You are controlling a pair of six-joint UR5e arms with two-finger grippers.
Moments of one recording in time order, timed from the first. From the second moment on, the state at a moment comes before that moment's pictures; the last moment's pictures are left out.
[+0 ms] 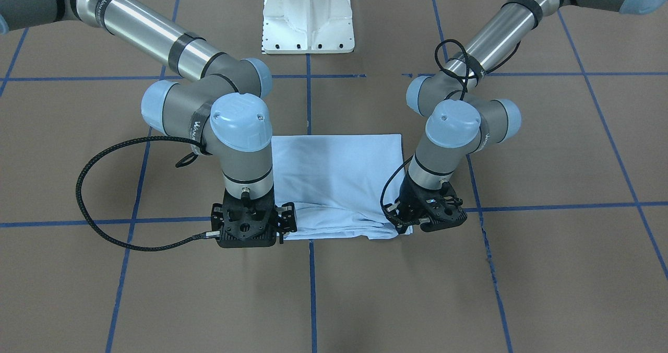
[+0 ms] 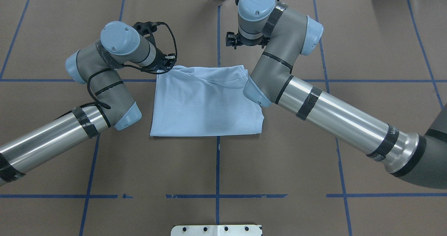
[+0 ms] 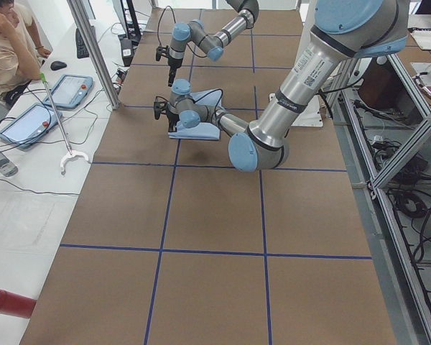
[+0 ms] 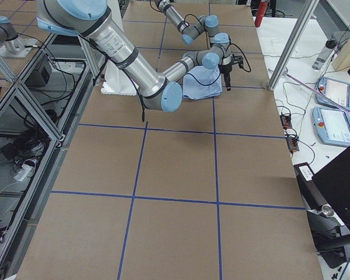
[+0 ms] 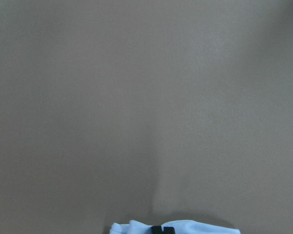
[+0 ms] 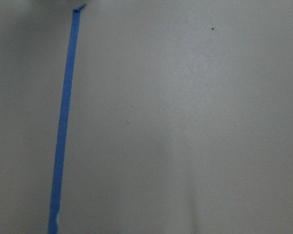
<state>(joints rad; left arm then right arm) -0.76 -2.27 -1.20 -2.17 -1.84 -1.34 0.74 -0.64 1.19 -1.37 1.75 1.04</state>
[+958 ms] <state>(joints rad) -0.92 -2.15 -1.37 -2.08 -1.99 -0.97 0.86 -0.69 1.23 -1.40 2.00 0.93</state>
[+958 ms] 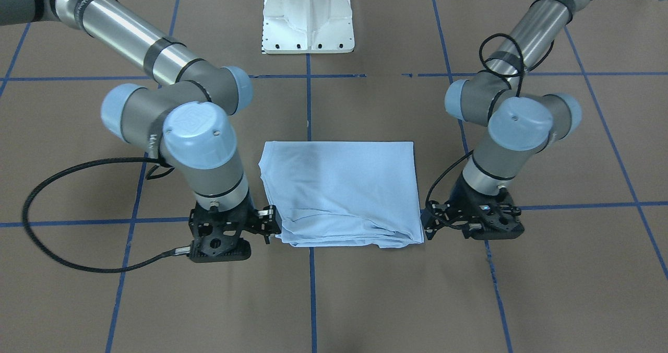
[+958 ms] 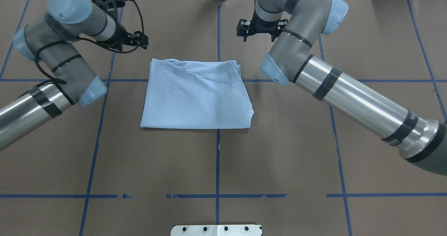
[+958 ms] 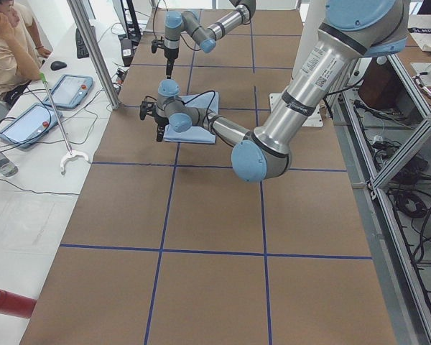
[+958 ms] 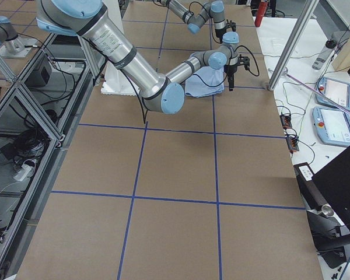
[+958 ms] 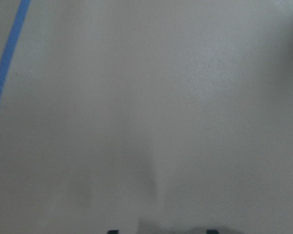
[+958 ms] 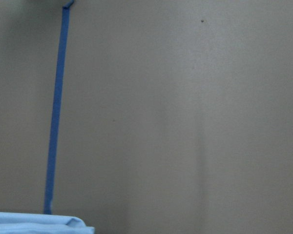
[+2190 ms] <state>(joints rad) -1.57 -1.62 -1.68 -1.71 -2.21 0.18 1.54 -1.49 1.77 -1.81 2.36 -0.07</state>
